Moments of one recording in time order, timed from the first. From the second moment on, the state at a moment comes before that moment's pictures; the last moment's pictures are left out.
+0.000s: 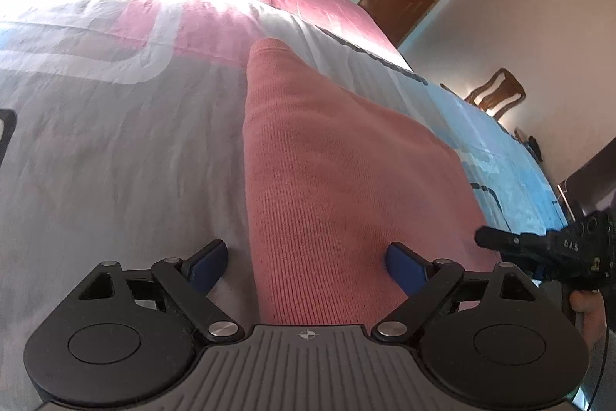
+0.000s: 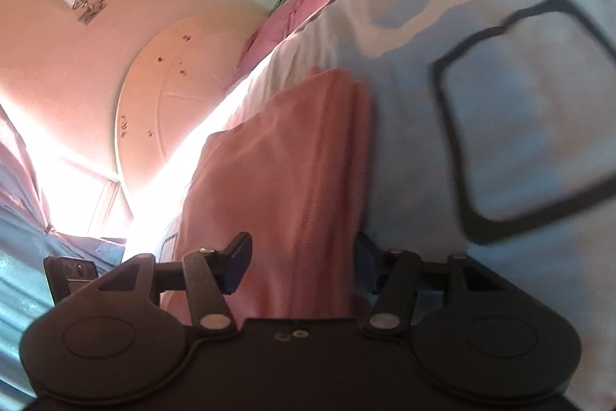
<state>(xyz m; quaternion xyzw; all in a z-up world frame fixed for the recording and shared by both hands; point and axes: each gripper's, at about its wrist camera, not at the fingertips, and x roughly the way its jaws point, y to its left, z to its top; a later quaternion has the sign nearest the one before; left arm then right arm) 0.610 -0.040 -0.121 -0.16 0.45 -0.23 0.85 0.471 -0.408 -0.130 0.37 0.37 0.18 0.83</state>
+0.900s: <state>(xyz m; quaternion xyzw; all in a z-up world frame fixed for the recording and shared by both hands) 0.613 -0.025 -0.105 -0.16 0.44 -0.30 0.83 0.447 -0.299 -0.057 0.09 0.37 0.02 0.92</state>
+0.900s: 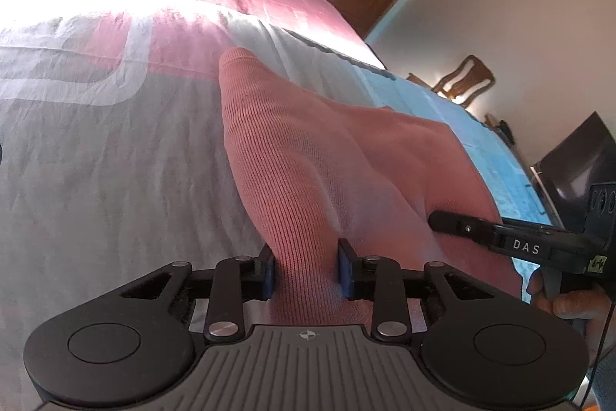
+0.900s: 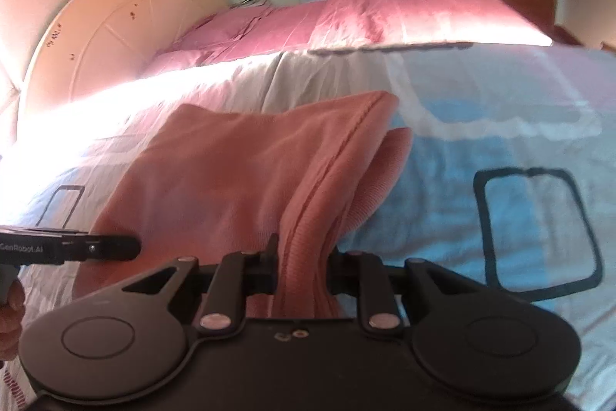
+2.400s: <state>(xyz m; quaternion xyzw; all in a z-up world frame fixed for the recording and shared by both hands) 0.563 0.281 -0.119 -0.12 0.41 -0.21 0.88 0.497 -0.041 -0.105 0.16 0.39 0.07 0.90</state>
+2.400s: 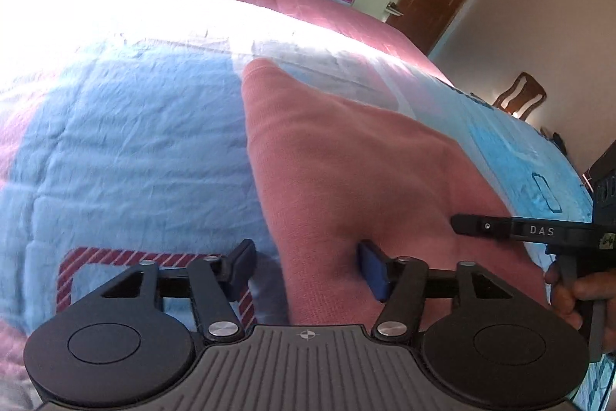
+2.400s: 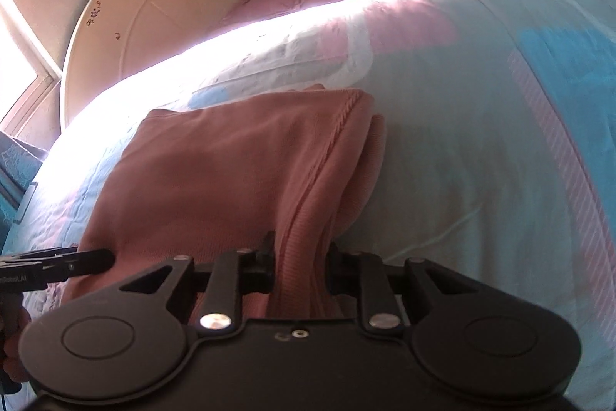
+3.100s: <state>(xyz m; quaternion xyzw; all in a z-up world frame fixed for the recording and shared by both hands) 0.577 0.241 -0.089 -0.06 0.40 -0.24 0.88 0.526 -0.023 -0.074 0.06 0.40 0.02 0.91</state>
